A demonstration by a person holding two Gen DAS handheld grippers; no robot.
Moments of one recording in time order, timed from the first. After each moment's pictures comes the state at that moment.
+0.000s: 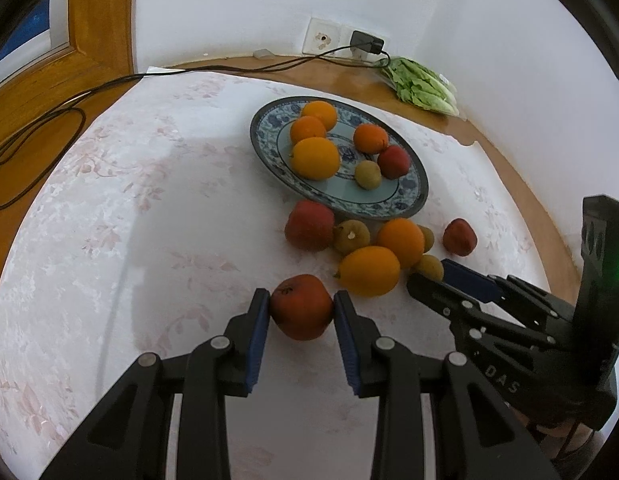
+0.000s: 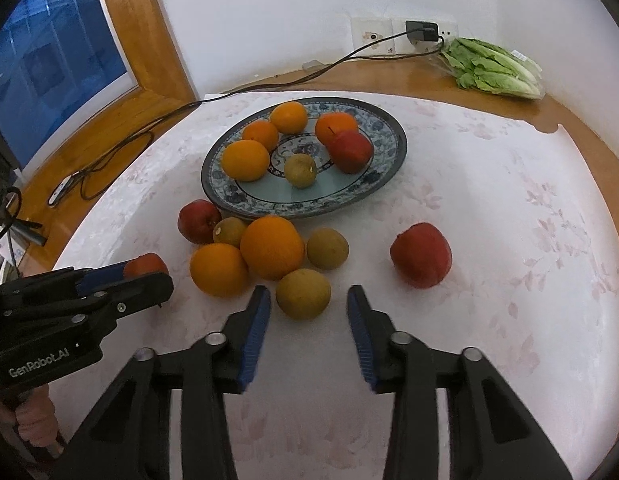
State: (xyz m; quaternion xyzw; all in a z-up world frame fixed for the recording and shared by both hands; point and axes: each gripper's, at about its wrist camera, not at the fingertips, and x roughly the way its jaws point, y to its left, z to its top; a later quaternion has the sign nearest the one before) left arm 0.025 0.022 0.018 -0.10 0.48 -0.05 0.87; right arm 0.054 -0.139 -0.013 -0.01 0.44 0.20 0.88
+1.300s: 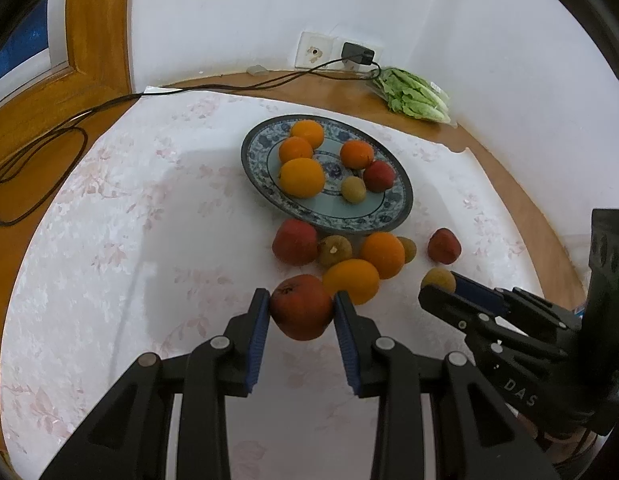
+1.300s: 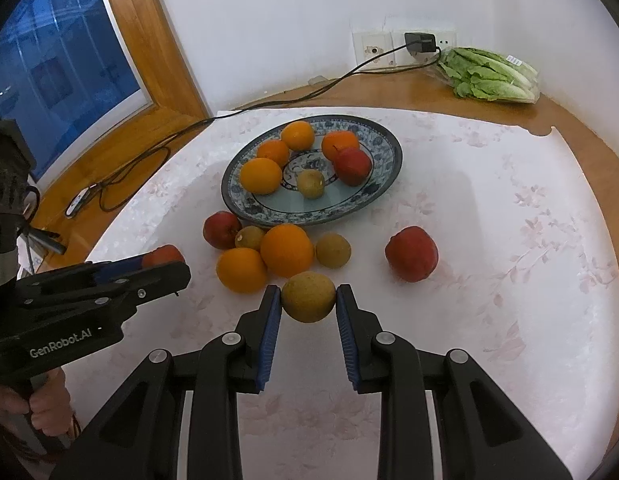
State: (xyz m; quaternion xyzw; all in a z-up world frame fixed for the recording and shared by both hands) left arm 0.021 0.014 0.037 -0.09 0.46 -0.05 0.88; right arm 0.038 -0.151 0.007 0.02 0.42 0.22 0.88
